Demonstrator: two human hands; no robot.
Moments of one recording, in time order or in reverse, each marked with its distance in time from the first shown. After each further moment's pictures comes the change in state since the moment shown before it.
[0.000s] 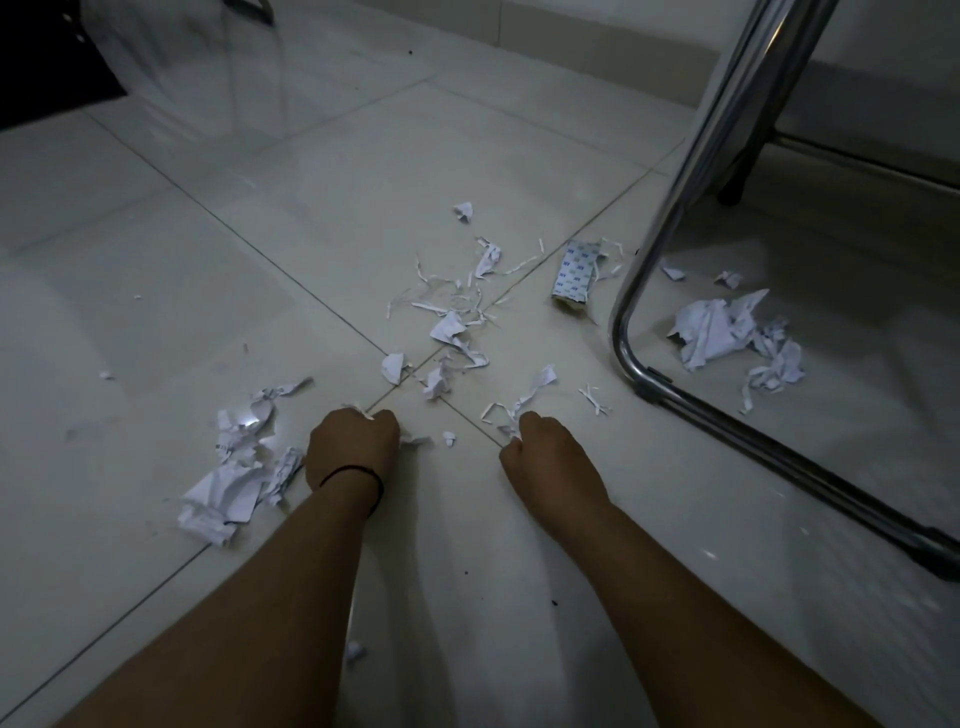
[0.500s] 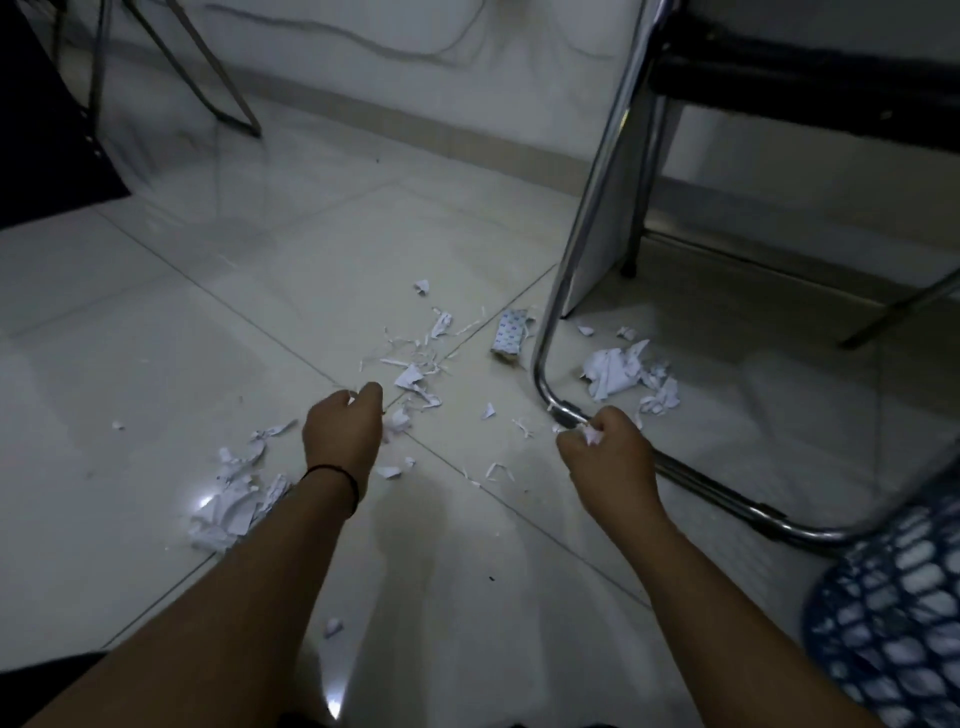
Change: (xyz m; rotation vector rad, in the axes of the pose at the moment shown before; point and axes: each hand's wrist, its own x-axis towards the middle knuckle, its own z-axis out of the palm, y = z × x) left_hand -0.088 0.068 -0.080 -0.560 0.019 0.160; right_hand -0.093 0.005 -0.146 0.519 0.408 0.219
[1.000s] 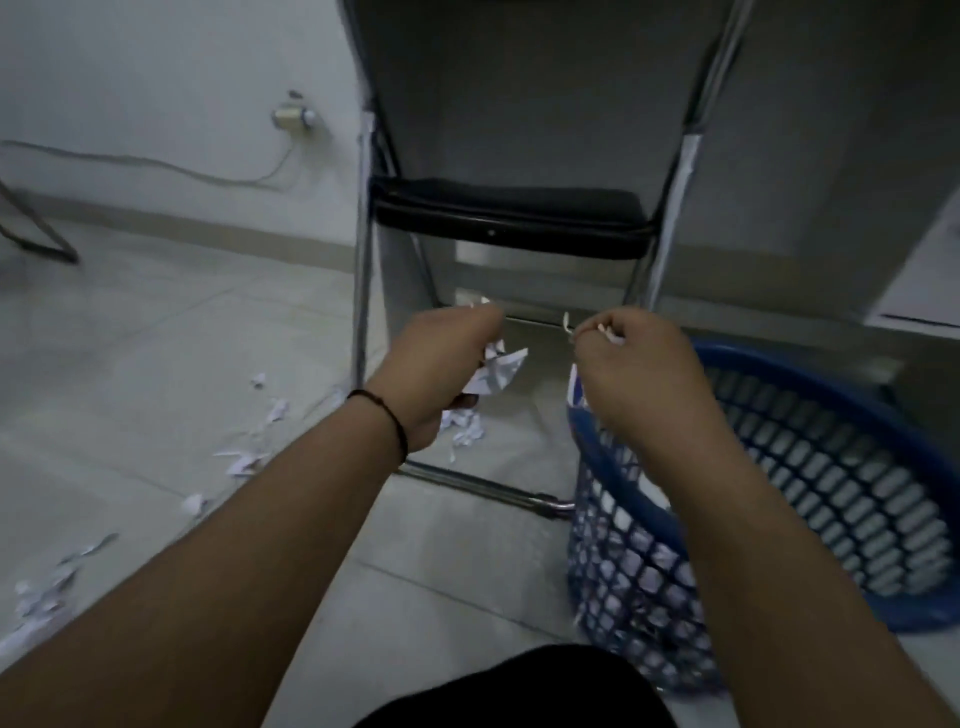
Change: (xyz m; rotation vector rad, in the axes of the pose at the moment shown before) left_hand -0.243 0.232 0.065 -0.284 -0.855 0.341; right_hand -0.078 -0.091 -0.278 -0.070 0.288 -0.075
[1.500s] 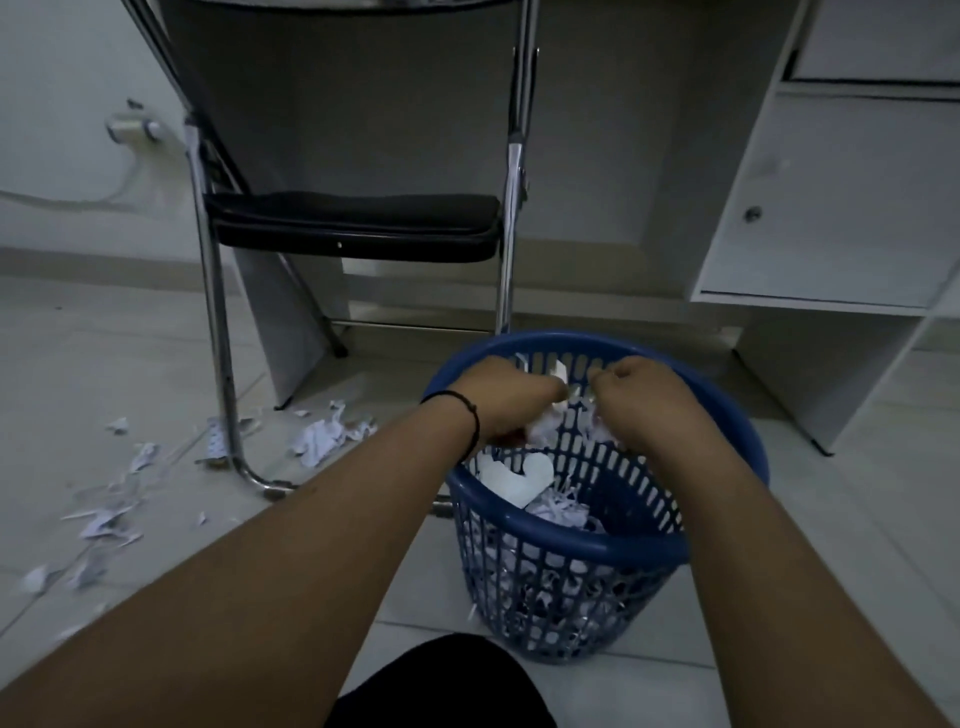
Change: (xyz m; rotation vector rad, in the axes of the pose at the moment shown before) left_hand -0.001 0.001 0.154 0.436 -0.421 -0.111; right_hand 0.007 0.085 -0.100 -0.262 -0.013 0.311
